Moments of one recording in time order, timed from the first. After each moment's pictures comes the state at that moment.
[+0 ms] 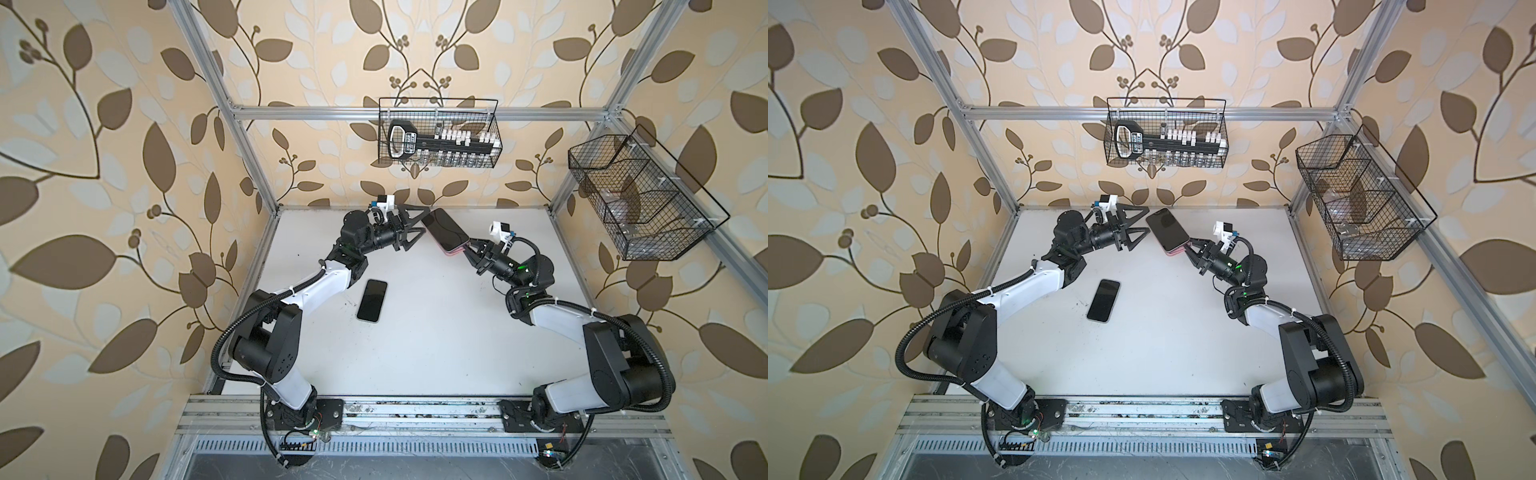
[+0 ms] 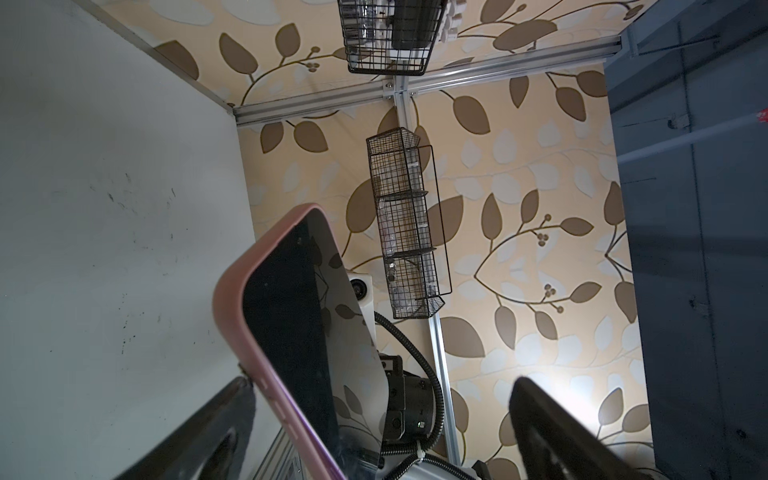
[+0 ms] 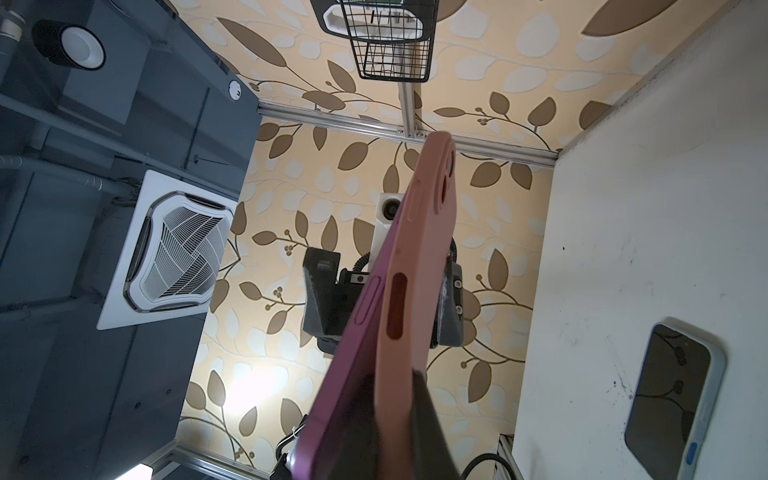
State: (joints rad) left arm -0.42 1.62 1.12 0.62 0.72 -1.47; right arm 0.19 1.47 0.62 1.19 -0.73 1.67
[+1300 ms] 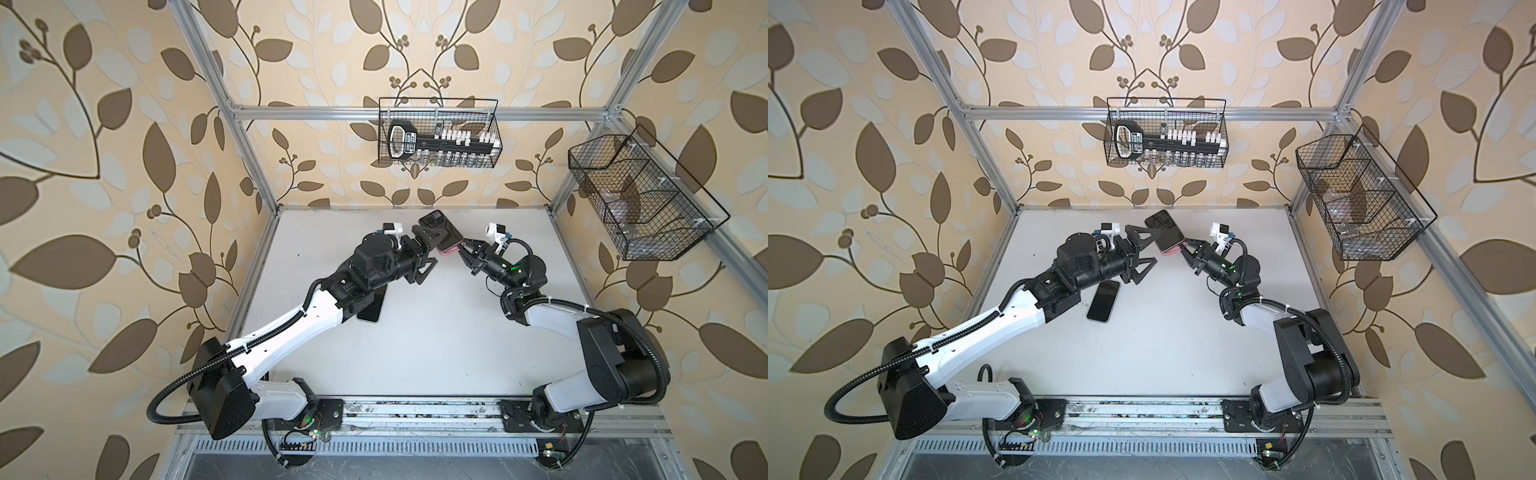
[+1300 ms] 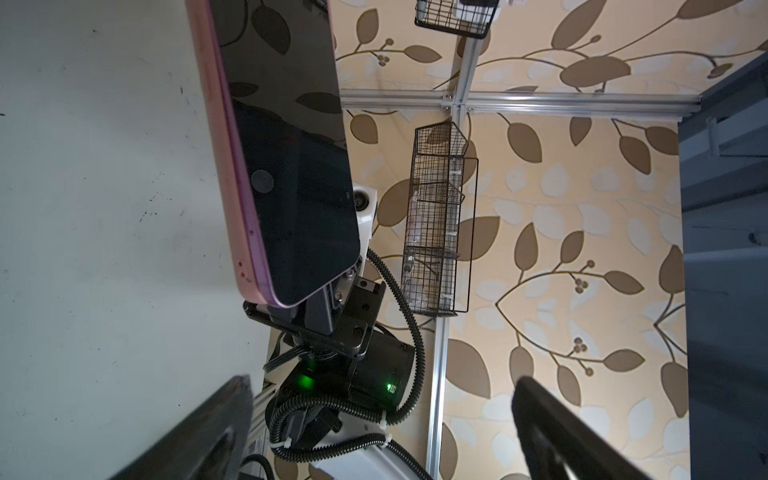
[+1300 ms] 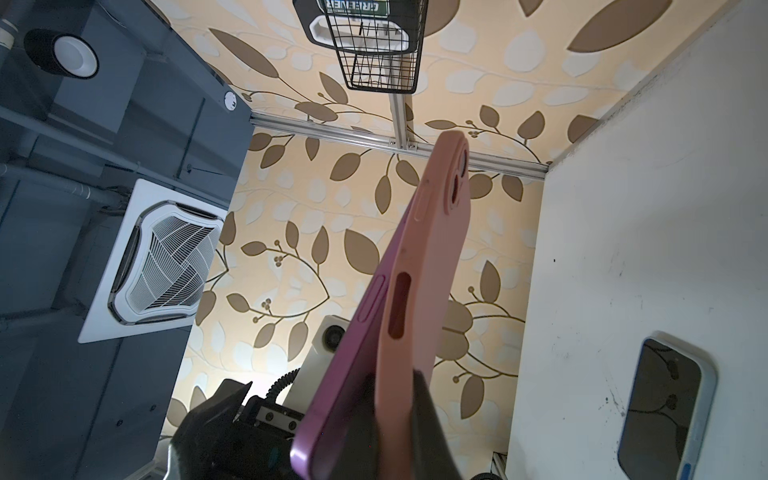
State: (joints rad) left arm -0.76 1.30 1.09 0.09 0.19 -1.58; right arm 0.24 1.51 0.62 1.19 -0.64 1.62
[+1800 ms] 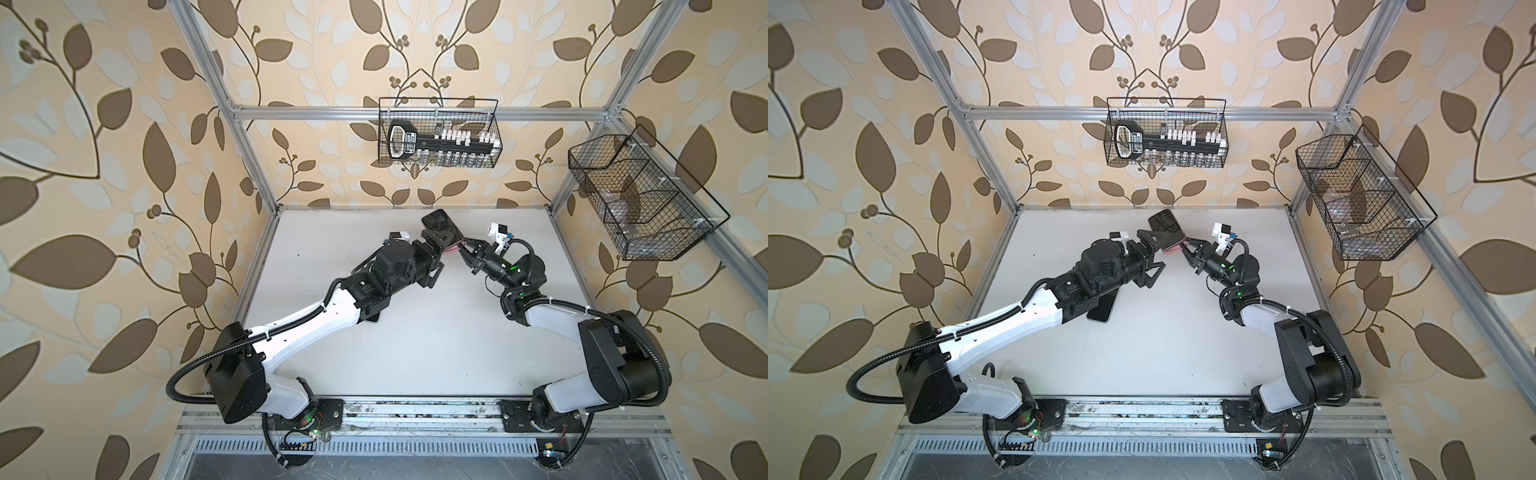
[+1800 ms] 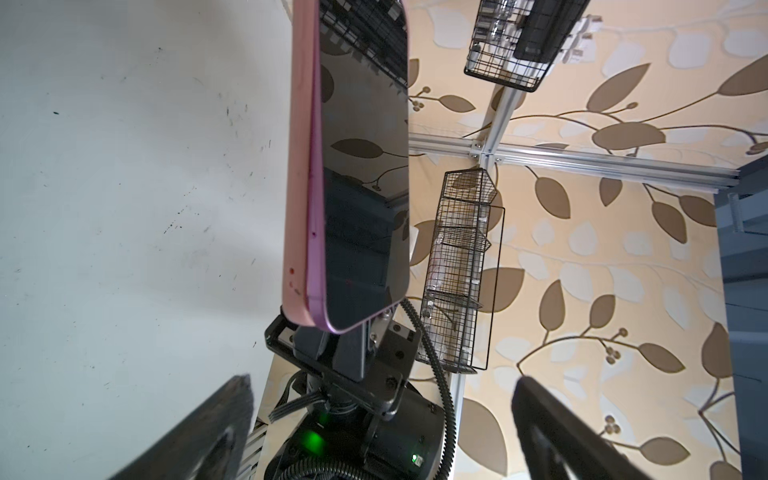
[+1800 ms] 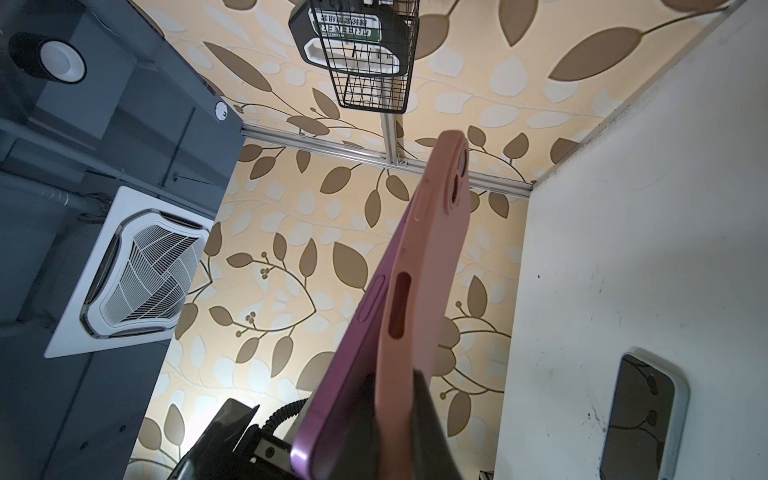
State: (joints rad) left arm -0.84 1.42 1.13 0.10 0.01 -1.66; right arm 0.24 1.49 0.62 1.14 -0.60 1.57
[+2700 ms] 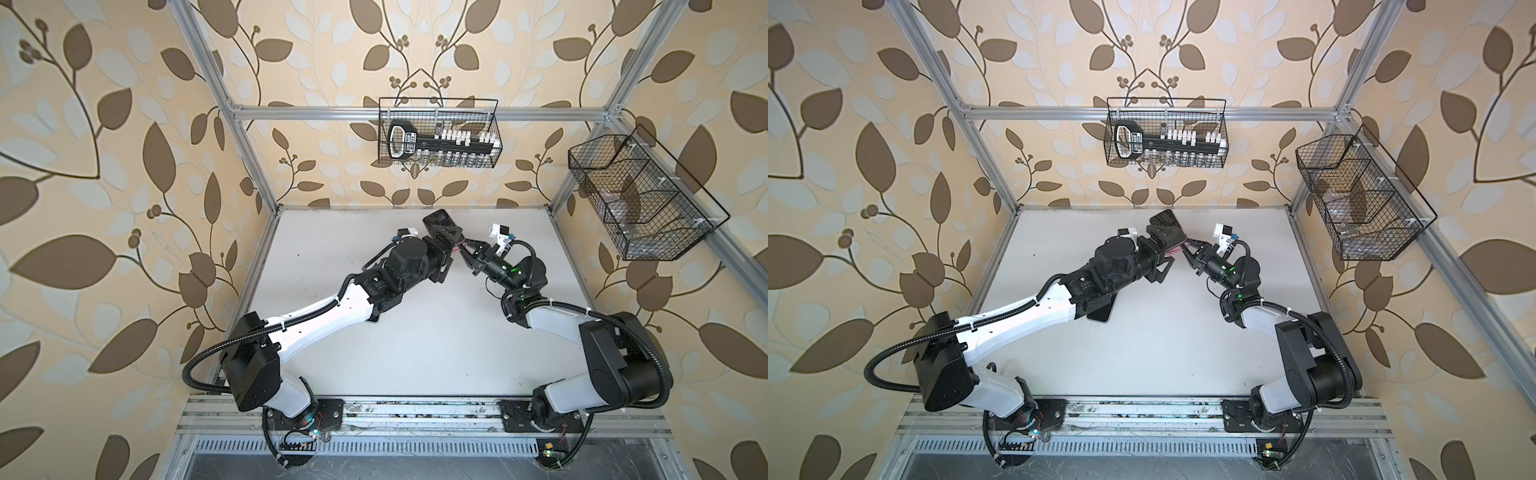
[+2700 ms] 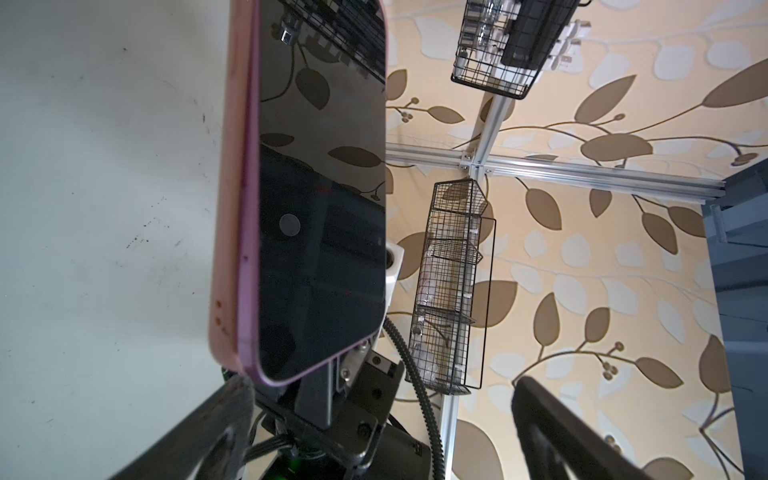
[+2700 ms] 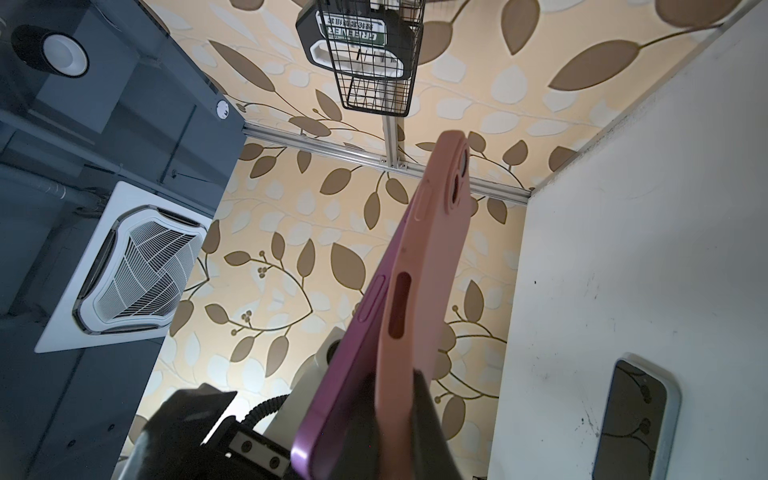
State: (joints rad) left arm -0.87 1.50 1.21 0.13 -0.08 -1.67; right arm 0.24 1.48 0.60 1.16 -0.59 1.54
